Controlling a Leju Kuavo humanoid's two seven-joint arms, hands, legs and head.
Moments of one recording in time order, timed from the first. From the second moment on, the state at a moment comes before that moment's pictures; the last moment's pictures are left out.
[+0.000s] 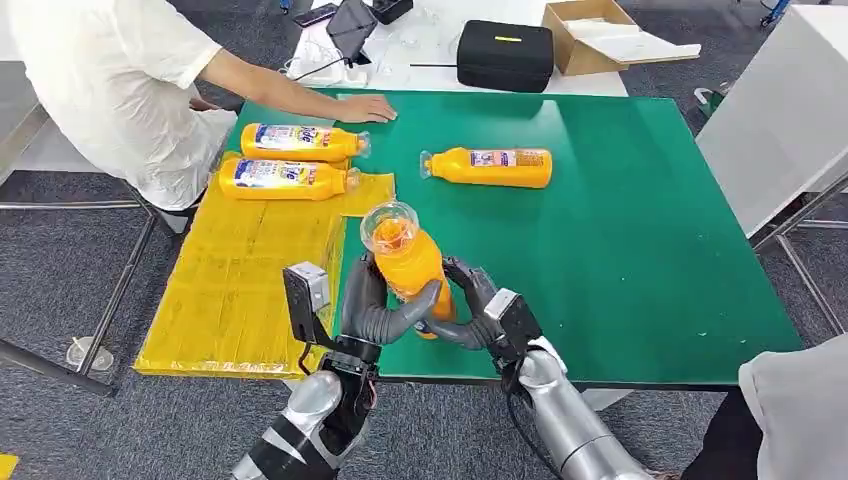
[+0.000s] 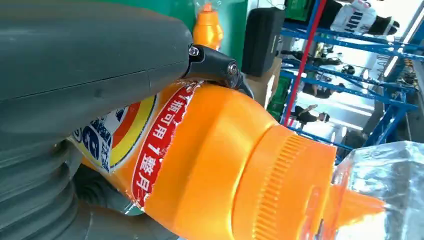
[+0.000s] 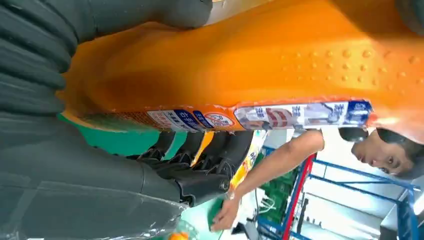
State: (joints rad) left arm -0.31 -0.31 -0.67 -1.00 0.36 0.10 -0.66; right arm -0.35 0.04 0.41 -0.95 0.04 0.22 -0.70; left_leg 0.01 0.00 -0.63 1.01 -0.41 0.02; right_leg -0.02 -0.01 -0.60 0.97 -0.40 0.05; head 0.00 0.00
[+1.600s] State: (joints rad) left arm -0.38 -0.10 -0.52 -0.89 -1.02 0.44 -0.24; right arm -0.11 0.09 0.14 -1.29 0.70 -0.70 -0.70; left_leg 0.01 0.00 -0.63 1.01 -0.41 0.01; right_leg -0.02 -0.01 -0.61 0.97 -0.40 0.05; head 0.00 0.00
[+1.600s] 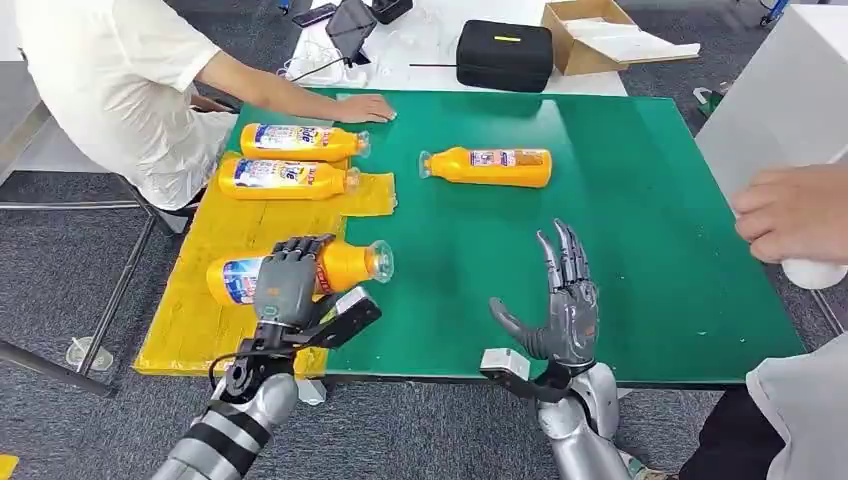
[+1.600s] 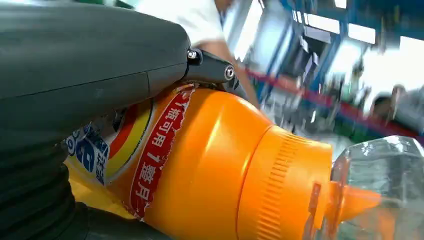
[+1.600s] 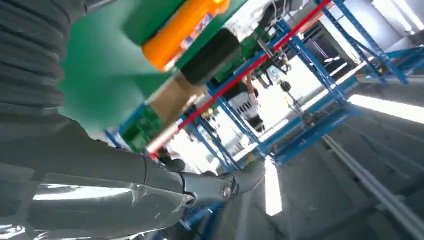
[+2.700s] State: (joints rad) left arm -0.63 -0.10 -0.56 -0.44 -1.01 0.04 -0.23; right arm -0.20 0.02 0.44 -1.07 0.38 -0.69 -0.70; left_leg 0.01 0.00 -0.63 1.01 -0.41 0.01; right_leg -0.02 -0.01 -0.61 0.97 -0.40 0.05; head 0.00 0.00
